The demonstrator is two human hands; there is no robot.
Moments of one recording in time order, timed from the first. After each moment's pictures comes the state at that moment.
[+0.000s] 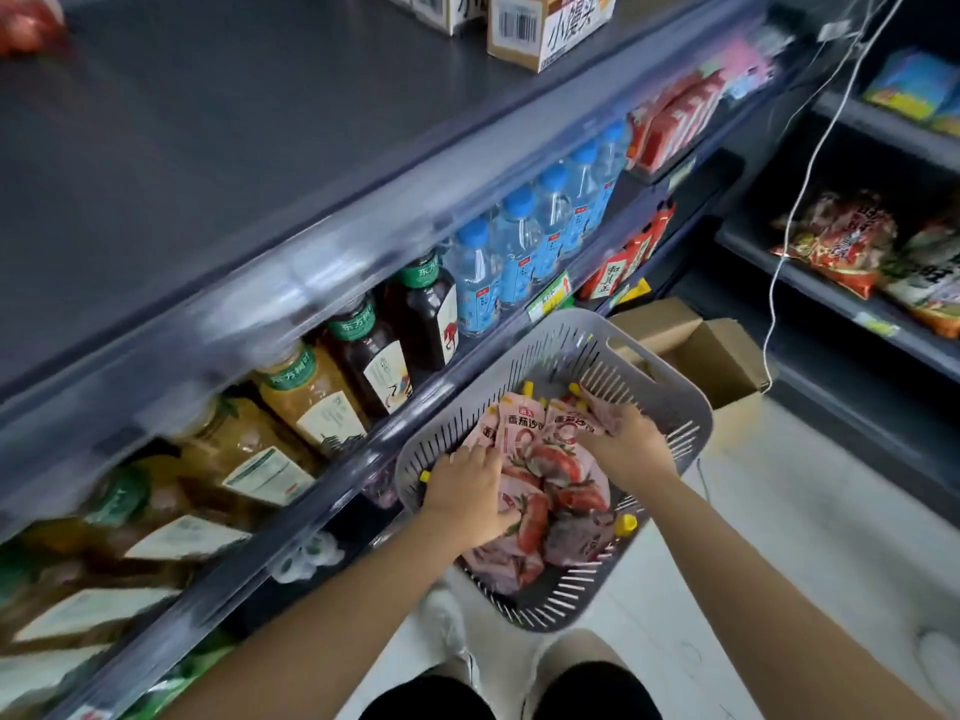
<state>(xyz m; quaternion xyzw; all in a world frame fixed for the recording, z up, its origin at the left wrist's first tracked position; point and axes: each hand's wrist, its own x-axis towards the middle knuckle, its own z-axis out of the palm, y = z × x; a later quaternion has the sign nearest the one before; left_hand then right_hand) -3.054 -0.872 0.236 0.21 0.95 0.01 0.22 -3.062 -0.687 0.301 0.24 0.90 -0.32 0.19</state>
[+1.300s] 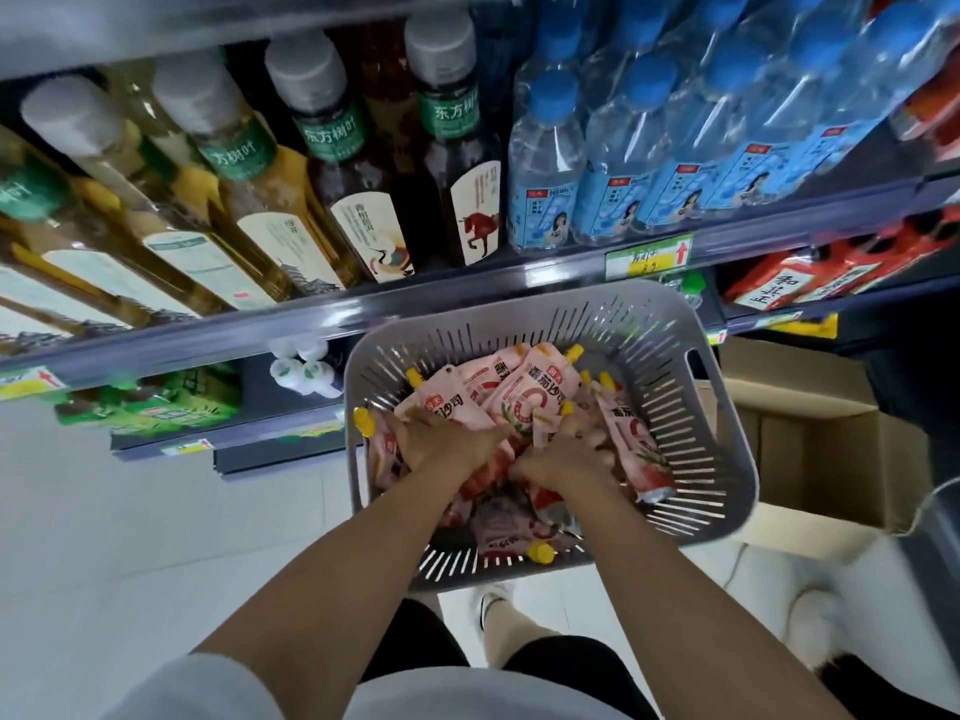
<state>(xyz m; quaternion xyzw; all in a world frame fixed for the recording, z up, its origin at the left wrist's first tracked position) -3.057 -0.786 0.167 -0.43 0.80 0.14 0.39 -3.107 -0.669 0.187 0.04 0.85 -0.12 0.50</state>
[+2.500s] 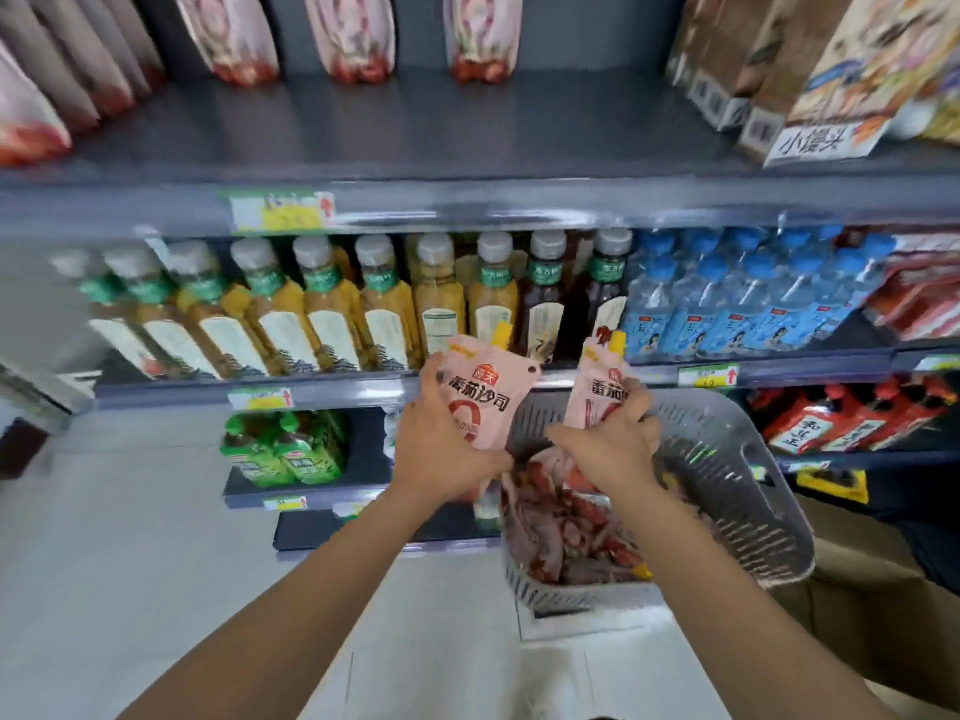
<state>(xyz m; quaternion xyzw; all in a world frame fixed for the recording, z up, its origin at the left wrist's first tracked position) -2.914 -0.882 0.327 -0.33 0.83 0.43 -0.16 -3.026 -0.743 0.337 -0.05 0.90 -0.41 0.17</state>
